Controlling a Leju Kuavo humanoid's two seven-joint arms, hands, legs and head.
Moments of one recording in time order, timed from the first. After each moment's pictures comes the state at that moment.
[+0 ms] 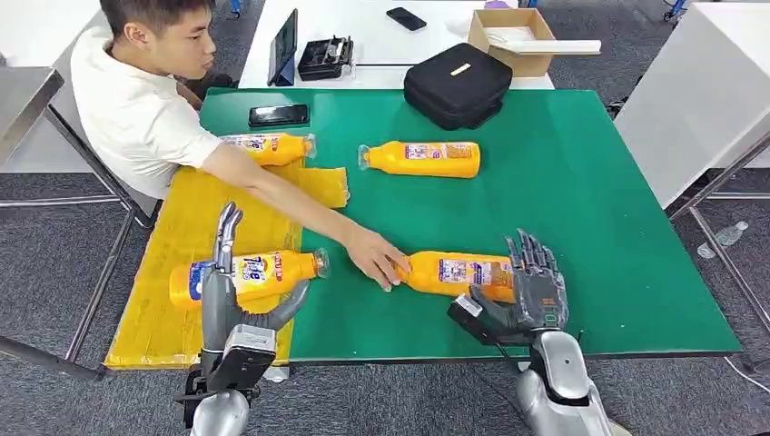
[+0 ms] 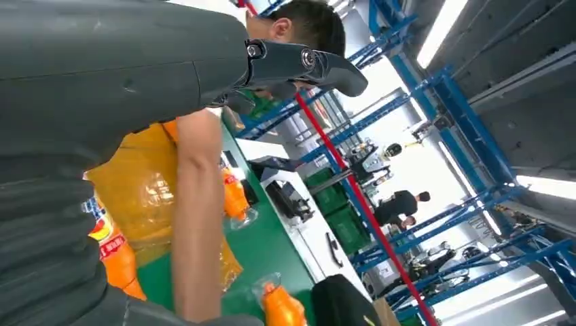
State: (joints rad) left arm 0.01 -0.30 -0.29 -1.56 -0.65 0.39 -0.47; right arm -0.03 -0.01 0.01 -1.31 1.48 -0.29 -0.15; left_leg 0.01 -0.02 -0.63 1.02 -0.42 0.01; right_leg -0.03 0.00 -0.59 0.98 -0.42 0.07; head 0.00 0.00
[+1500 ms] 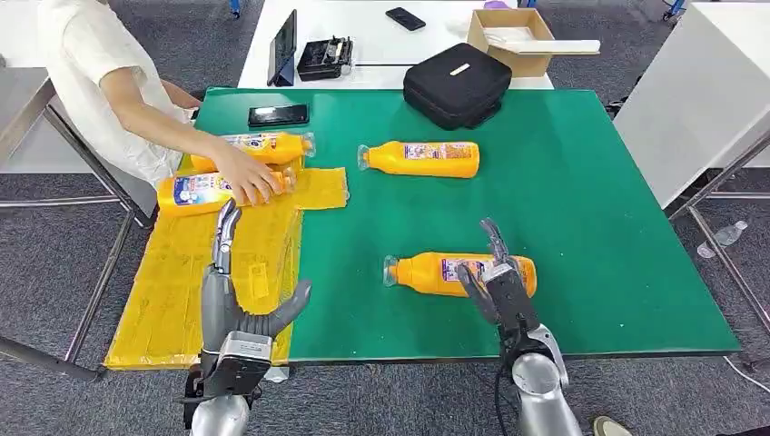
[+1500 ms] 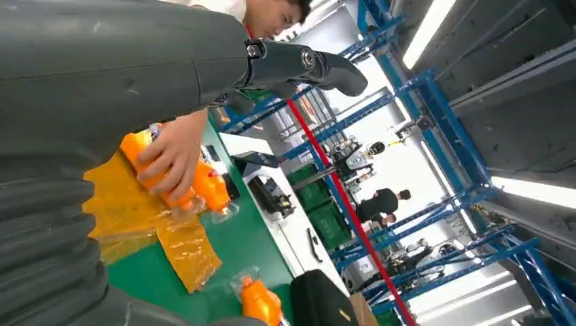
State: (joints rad) left arm 0.02 -0.30 -0.32 -1.59 -0.62 0.38 -0.48; right arm -0.02 0.12 0.03 -1.47 0.51 0.16 -0.36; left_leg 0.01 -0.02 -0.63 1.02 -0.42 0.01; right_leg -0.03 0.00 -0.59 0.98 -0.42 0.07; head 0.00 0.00
